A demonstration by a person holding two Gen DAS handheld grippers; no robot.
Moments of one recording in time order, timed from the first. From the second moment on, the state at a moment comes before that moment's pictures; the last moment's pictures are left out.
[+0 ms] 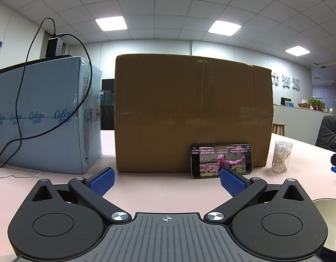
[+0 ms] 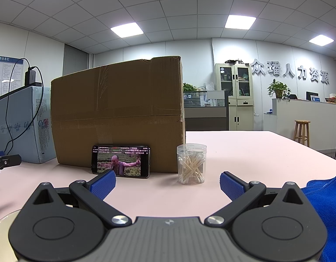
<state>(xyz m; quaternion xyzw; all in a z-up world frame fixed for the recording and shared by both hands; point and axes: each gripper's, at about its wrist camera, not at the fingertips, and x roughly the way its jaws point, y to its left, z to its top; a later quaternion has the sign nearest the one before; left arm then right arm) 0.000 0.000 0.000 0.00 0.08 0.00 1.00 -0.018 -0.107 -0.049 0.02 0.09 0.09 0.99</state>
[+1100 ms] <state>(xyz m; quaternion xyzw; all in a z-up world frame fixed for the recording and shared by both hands) -0.001 0.003 -0.001 0.00 0.08 -0.01 1.00 -0.019 -0.106 -0.050 0.02 0.10 0.09 0.99</state>
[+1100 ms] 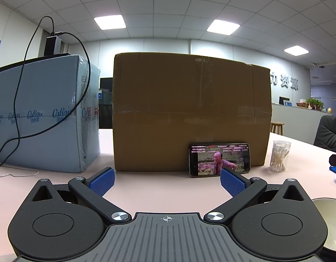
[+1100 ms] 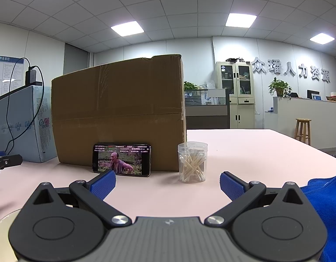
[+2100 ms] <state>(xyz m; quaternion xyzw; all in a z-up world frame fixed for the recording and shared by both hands) -0.001 0.001 -0.002 0.00 0.08 -0.02 1.00 -0.014 -0.107 -0.049 0.02 0.10 0.10 0.99</state>
